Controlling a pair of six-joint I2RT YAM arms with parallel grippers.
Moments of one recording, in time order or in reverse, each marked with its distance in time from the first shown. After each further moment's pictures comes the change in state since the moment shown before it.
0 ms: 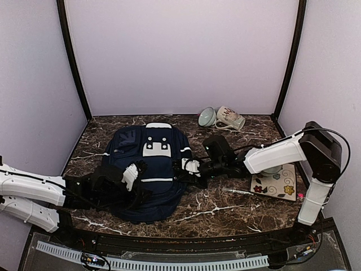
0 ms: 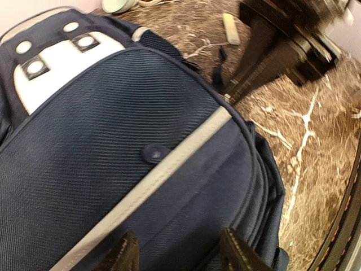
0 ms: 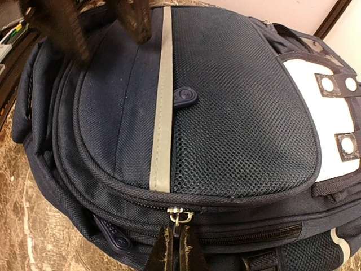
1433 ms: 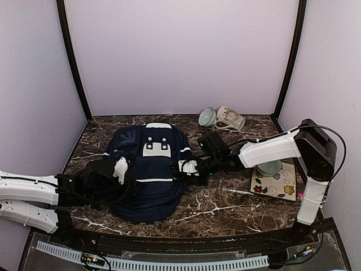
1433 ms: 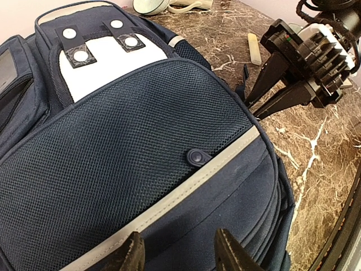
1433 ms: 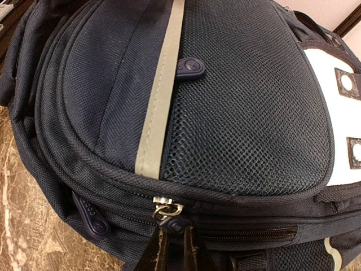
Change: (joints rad) left arm 0.061 -0.091 -0.015 -0.048 -0.009 -0.088; right arm -0.016 0.053 0.122 -0.193 0.021 -0.173
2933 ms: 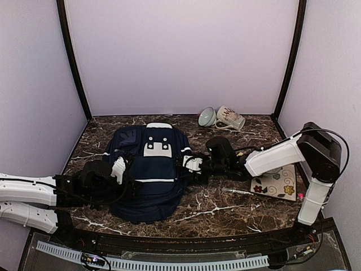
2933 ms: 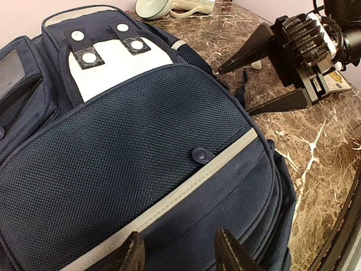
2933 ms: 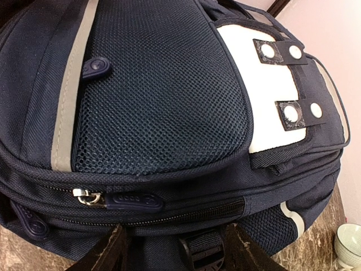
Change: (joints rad) left arm 0.000 -0.030 -0.014 0.001 -0.009 0.001; right arm 0.012 -0.060 -0.178 0.343 0.219 0.153
